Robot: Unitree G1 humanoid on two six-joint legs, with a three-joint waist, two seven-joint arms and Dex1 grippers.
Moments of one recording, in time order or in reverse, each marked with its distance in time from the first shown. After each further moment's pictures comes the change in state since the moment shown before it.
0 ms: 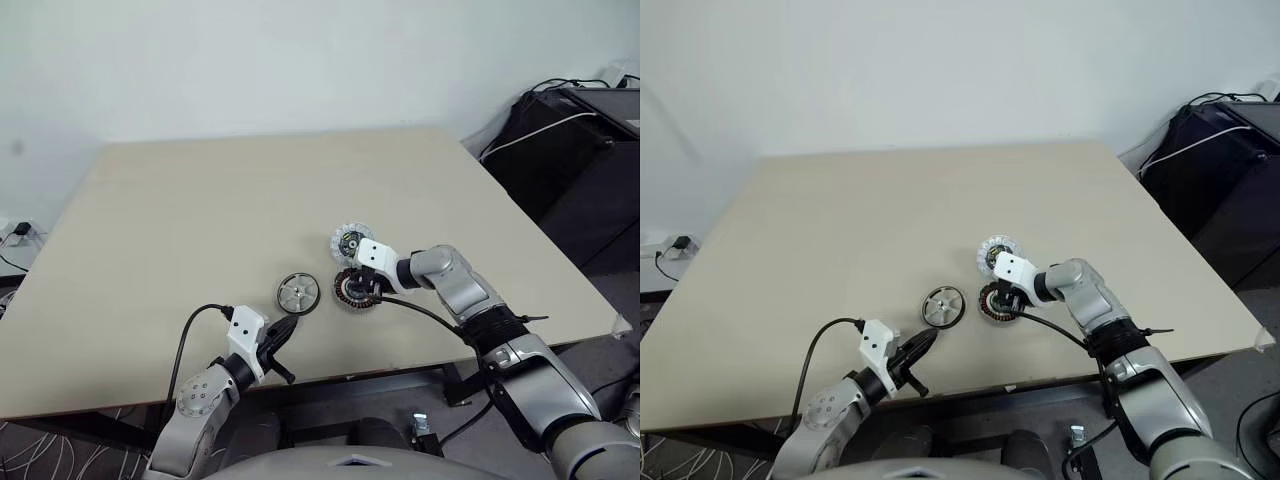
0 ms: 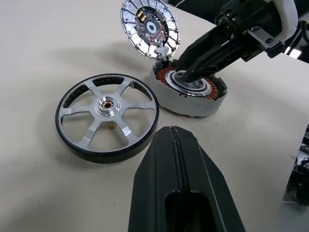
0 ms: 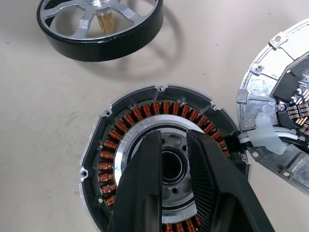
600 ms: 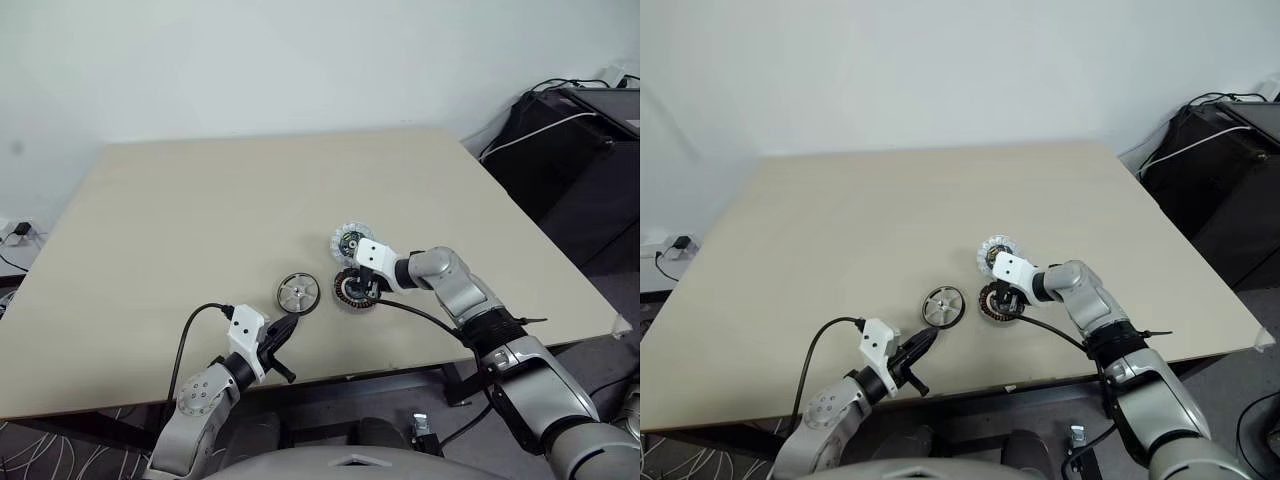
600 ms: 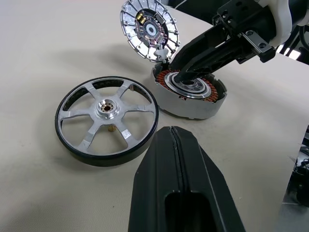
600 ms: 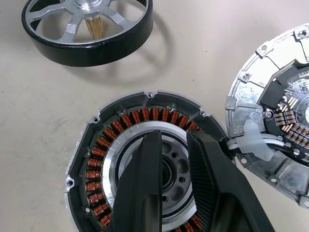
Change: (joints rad) left arm -0.004 -0.004 0.000 0.000 0.000 0.000 0.000; right arm 0.005 0.001 0.000 0.007 -0.006 -0.039 -0.044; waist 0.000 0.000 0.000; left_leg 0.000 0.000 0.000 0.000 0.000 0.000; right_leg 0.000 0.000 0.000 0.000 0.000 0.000
